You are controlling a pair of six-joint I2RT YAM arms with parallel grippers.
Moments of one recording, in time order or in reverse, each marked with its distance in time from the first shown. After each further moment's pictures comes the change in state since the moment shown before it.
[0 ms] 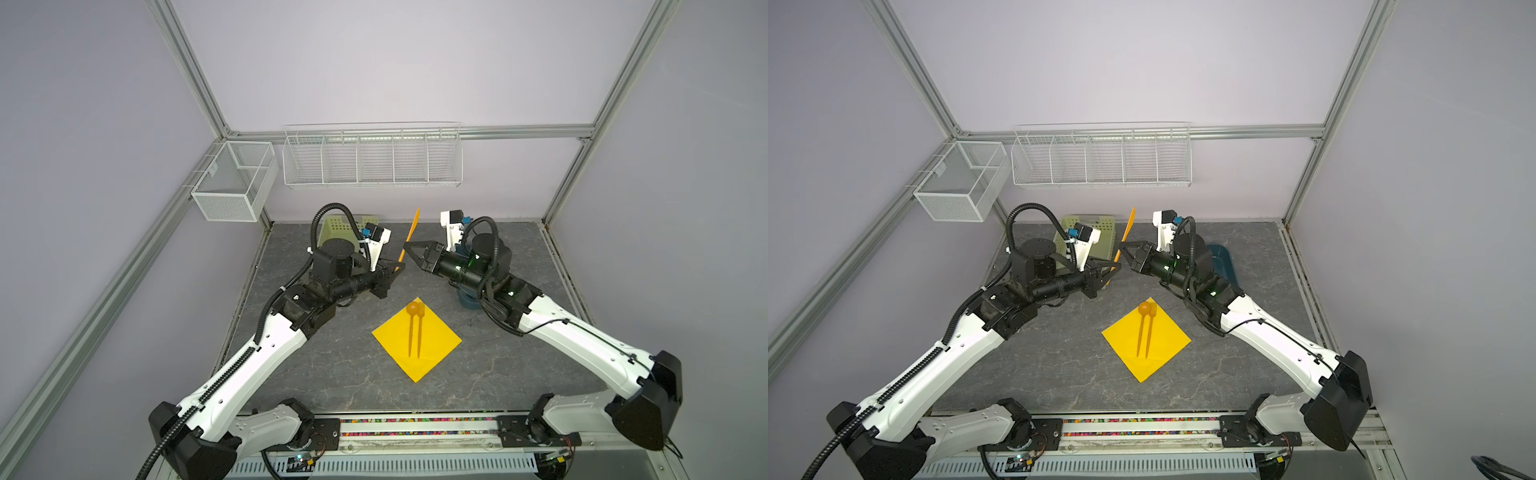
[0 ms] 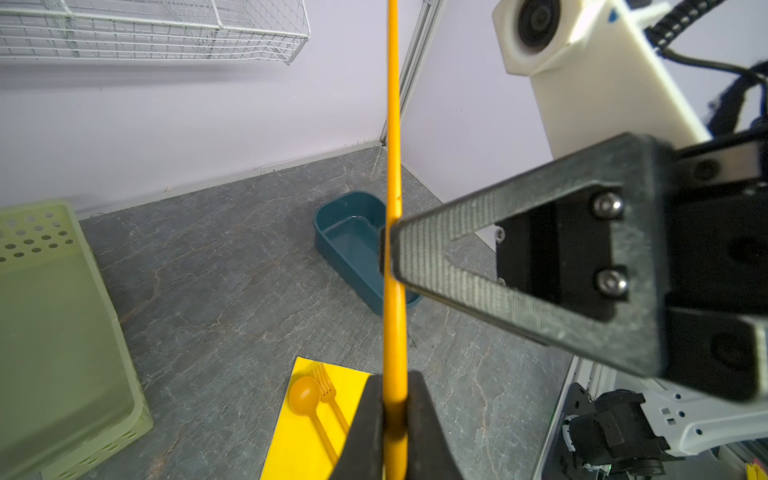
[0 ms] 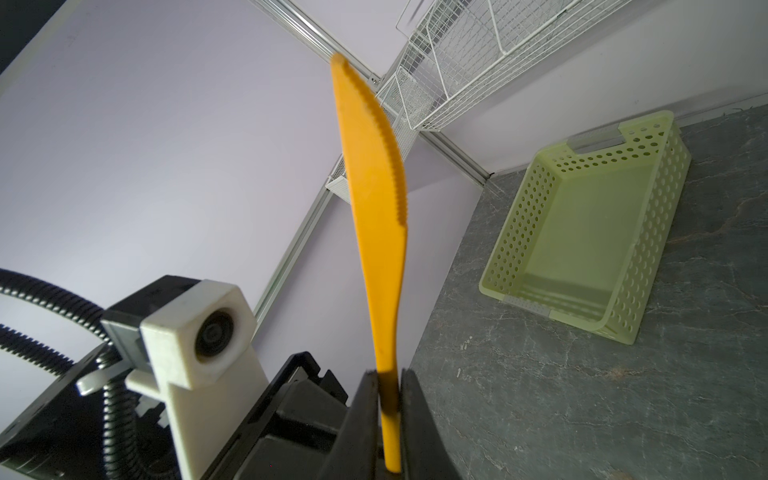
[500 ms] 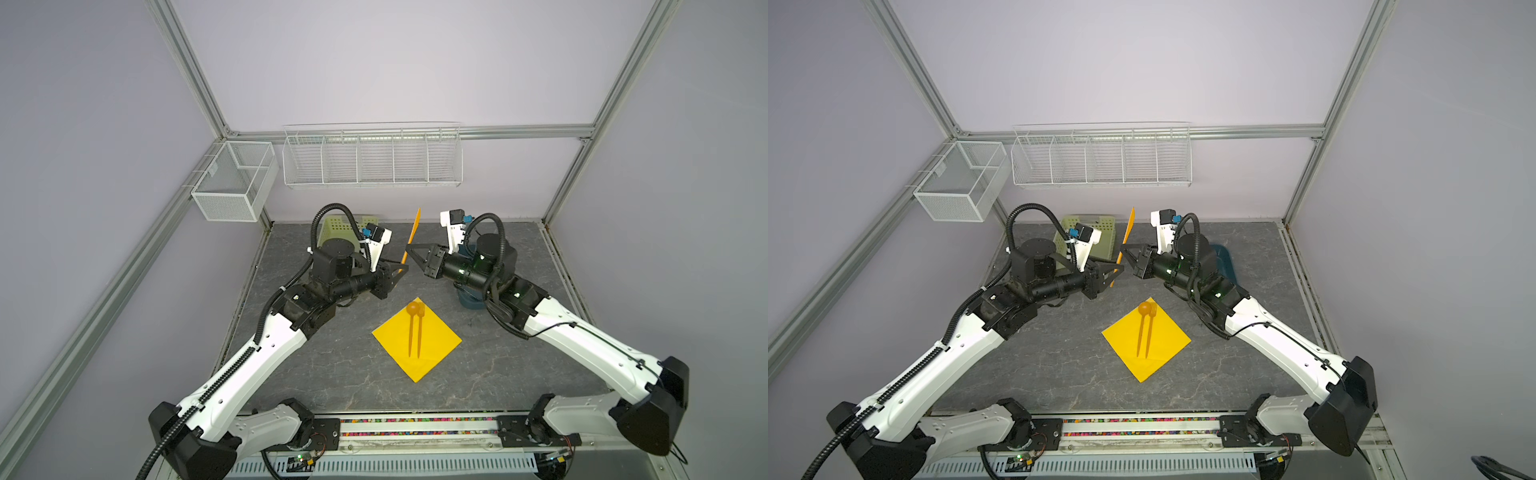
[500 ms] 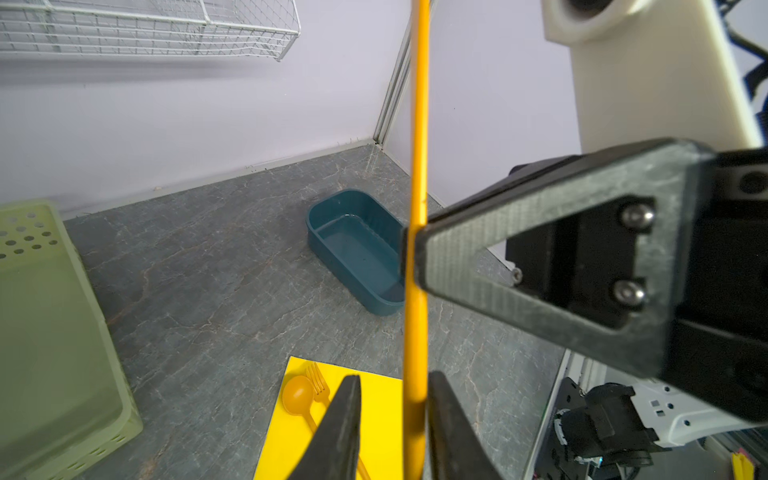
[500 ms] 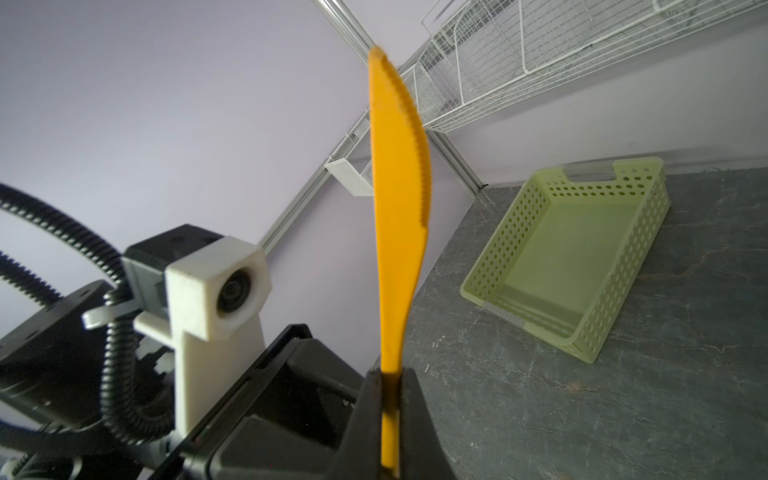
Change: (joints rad) left arm 0.000 -0.002 0.000 -0.002 0.030 -0.002; right arm -0.003 -0.045 0.000 -0.045 -0.033 -0.229
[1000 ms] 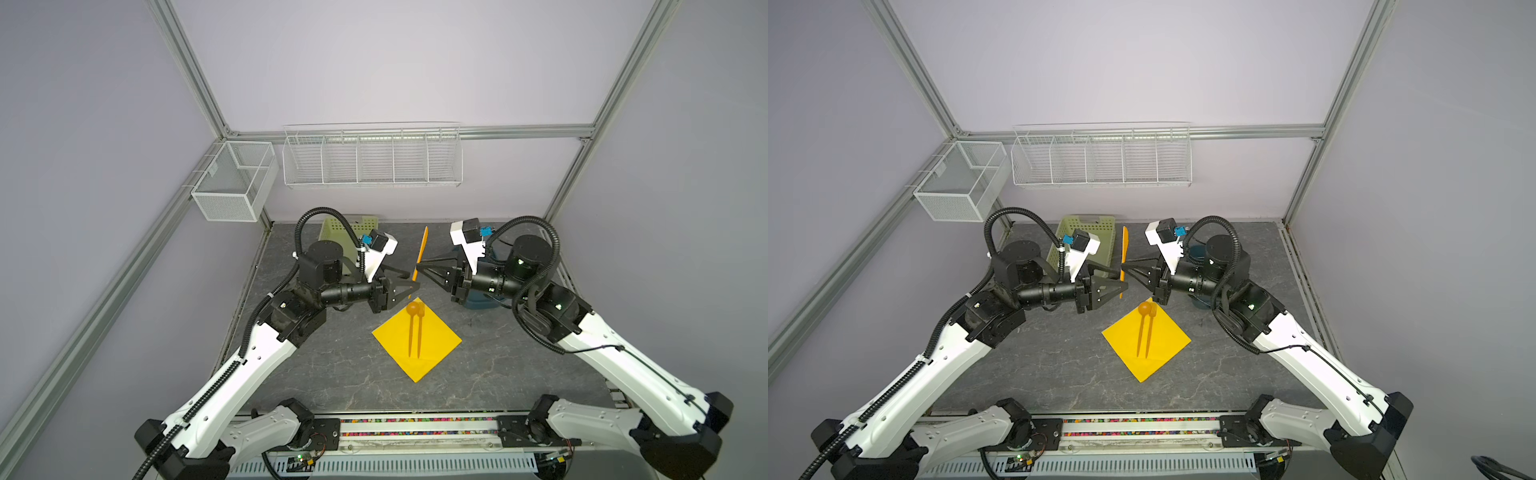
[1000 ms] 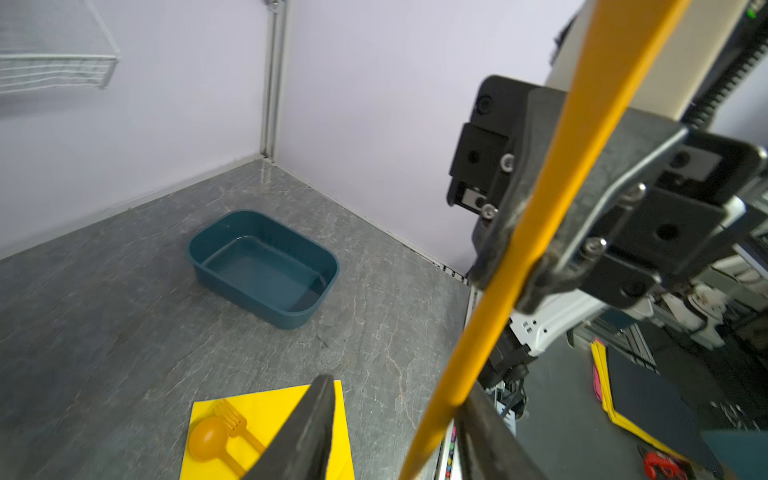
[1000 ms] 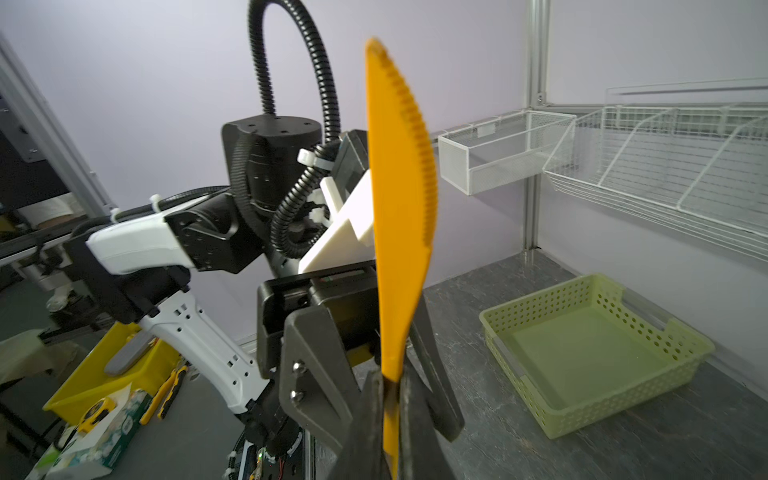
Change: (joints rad) left arm -0.001 -0.071 0.008 0.018 0.352 0.053; right arm -0.002 -0.160 0.058 -0.171 -0.348 -0.537
